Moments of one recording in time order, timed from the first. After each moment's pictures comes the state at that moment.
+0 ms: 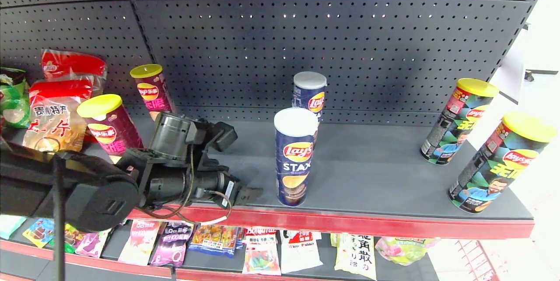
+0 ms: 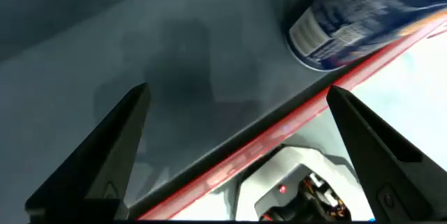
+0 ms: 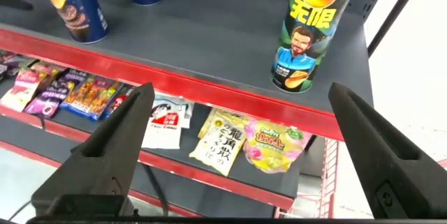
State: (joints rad) left arm -0.50 1.82 -0.82 -0.34 -0.17 0.05; right arm 0.40 0.25 -0.30 0.14 -0.19 -0.05
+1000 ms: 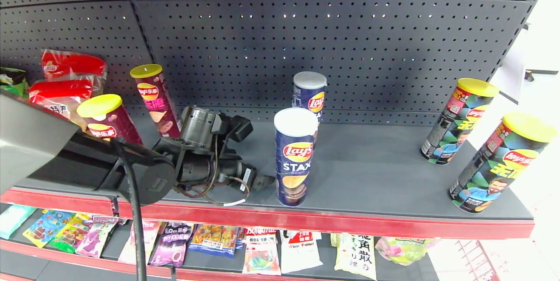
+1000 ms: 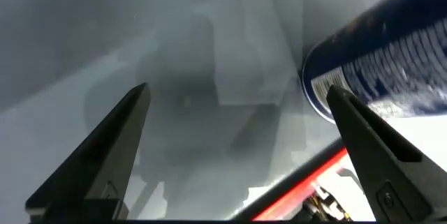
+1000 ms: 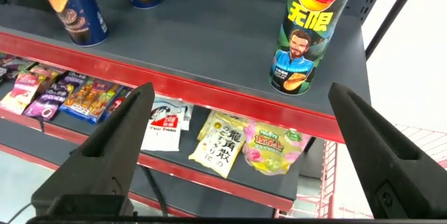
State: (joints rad) left arm -0.51 1.97 -0.98 -0.34 -0.17 0.05; right arm 0.40 0.24 -0.30 0.14 -0.19 -0.05
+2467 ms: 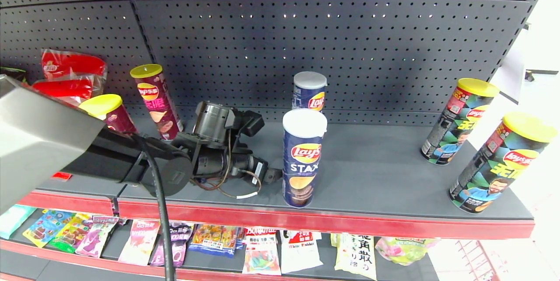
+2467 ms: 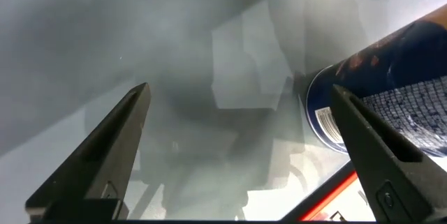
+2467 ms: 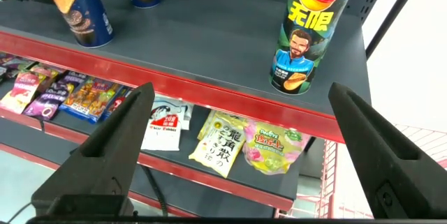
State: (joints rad) left arm -0.53 2.03 -1.08 -0.34 -0.17 0.05; right arm 0.40 0.25 -0.30 0.14 -0.19 -0.05
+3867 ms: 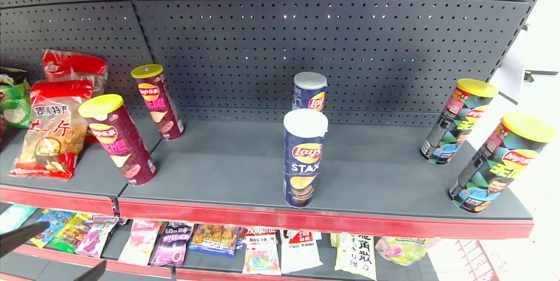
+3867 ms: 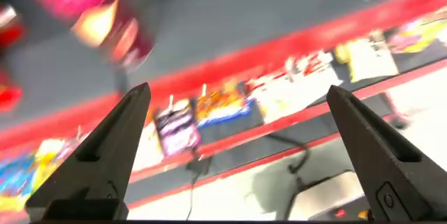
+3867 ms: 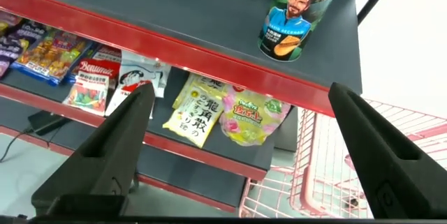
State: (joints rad) left arm -0.37 0.68 -0.35 0.05 0.08 0.13; right arm 0.34 0.26 -0.20 0.14 -0.19 -0.15
